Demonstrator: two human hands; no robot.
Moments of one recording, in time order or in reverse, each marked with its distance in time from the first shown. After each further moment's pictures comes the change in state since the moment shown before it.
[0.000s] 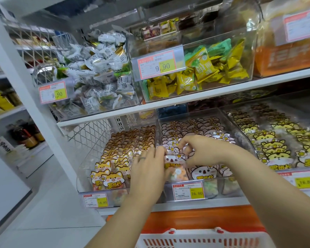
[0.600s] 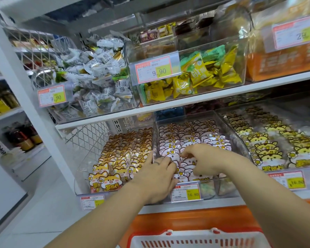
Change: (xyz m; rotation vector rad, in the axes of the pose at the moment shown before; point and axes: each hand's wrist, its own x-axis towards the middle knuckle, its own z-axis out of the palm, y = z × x) left_hand 0.016 -0.002 0.001 0.284 -0.431 0.483; right_hand -0.003 0.012 0.011 -0.173 -0.030 0.116
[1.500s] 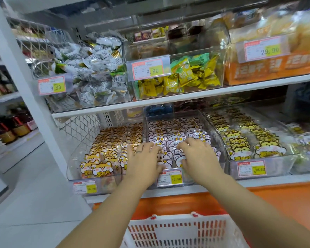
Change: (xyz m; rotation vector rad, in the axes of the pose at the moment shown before) left_hand -0.001 0.024 0.002 -0.320 0.230 -0.412; right_hand -0.037 0.008 0.049 -0.341 0.640 -0.020
